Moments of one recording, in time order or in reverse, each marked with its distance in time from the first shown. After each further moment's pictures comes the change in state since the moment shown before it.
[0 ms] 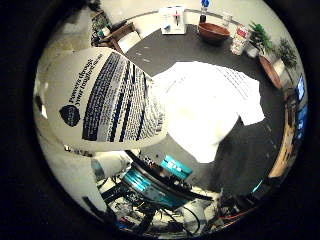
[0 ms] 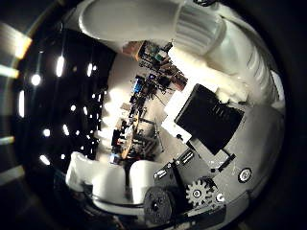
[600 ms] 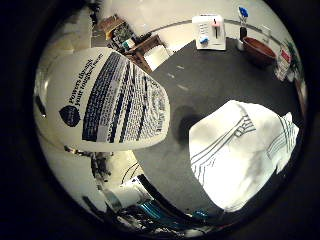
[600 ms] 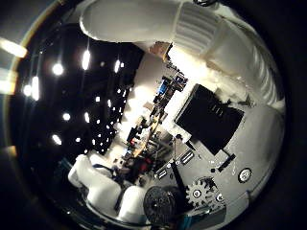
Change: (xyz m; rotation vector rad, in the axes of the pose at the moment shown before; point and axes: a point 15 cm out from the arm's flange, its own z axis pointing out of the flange) arm 0.028 -0.096 0.058 0.086 -0.261 0.003
